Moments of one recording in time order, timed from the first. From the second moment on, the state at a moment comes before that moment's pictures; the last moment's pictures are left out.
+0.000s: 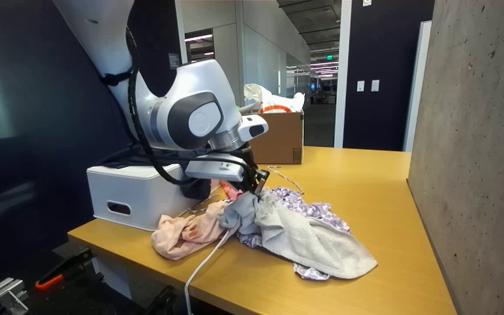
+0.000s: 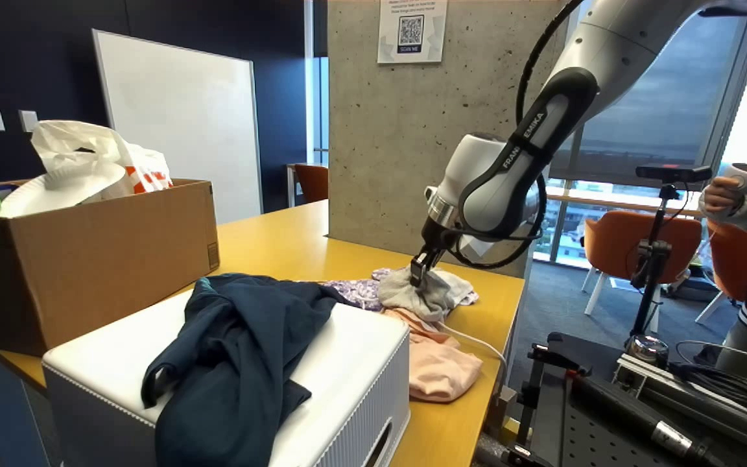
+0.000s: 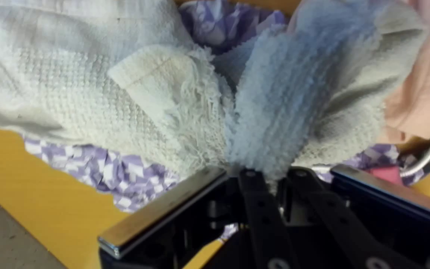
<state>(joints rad) -0.21 0.47 -0.01 -2.21 -0.14 3.09 -0.11</state>
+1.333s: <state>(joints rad) 0.82 0.31 -0.66 -1.98 -0.52 2.97 0.44</state>
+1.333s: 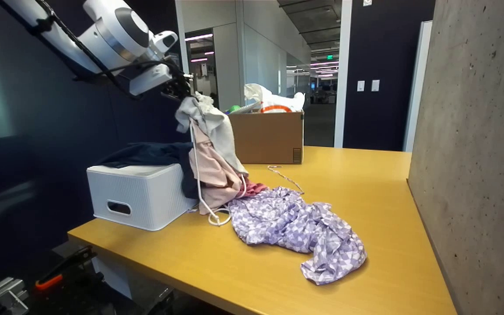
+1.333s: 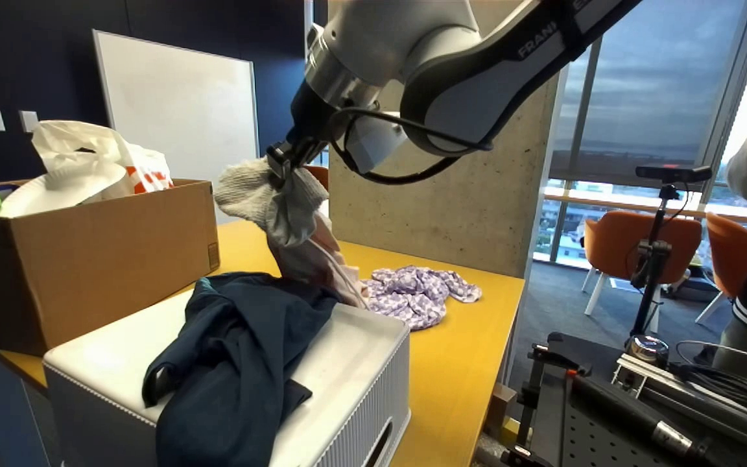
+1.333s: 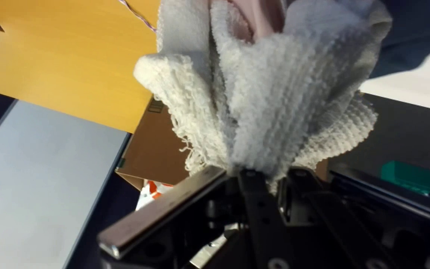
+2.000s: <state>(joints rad) 1.12 0.02 -0.54 -2.13 -0.55 2.70 0.55</state>
